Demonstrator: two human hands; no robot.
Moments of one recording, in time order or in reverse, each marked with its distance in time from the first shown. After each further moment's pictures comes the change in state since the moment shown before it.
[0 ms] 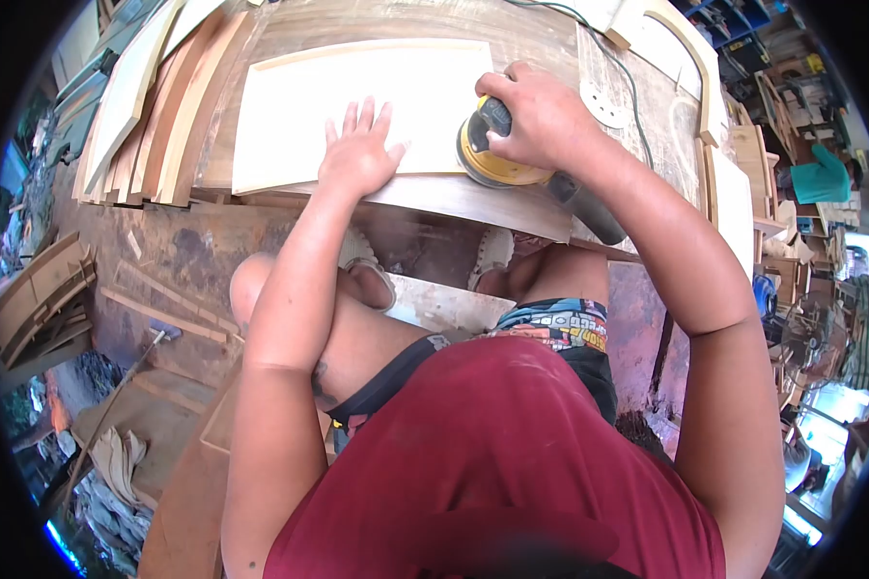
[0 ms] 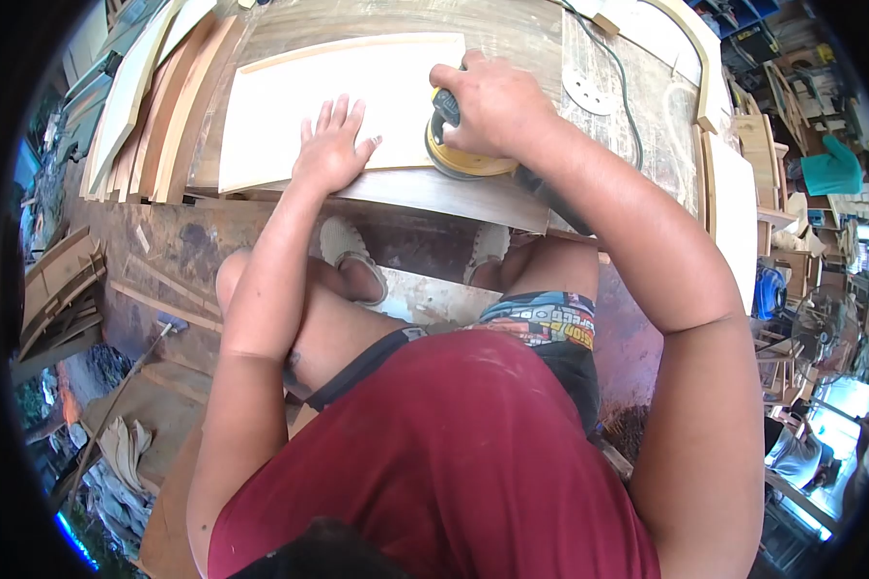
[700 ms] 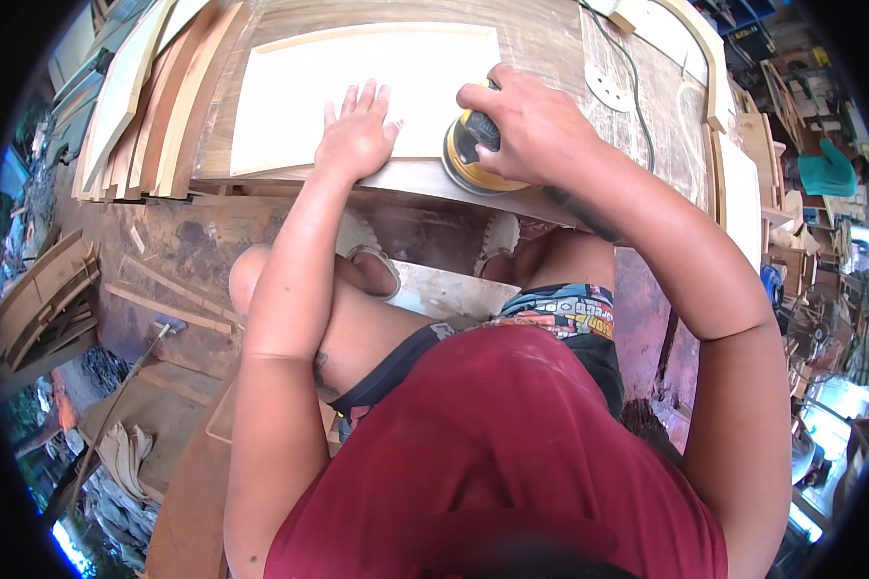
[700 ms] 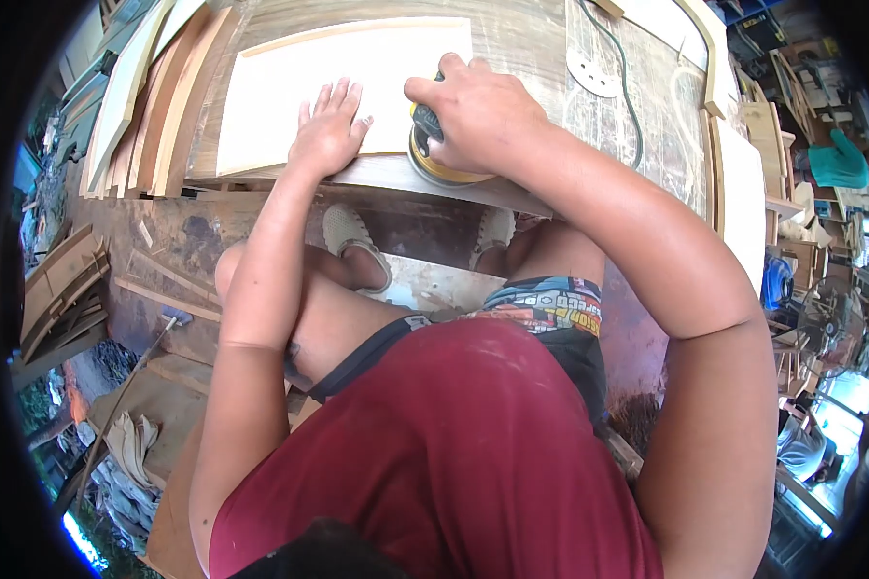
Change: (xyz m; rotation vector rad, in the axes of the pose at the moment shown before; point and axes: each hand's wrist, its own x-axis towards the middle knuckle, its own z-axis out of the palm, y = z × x) left_hand 0.005 -0.007 0.003 -0.006 0.038 0.043; right_hand -0.024 -0.029 -0.003 0.072 0.002 -0.095
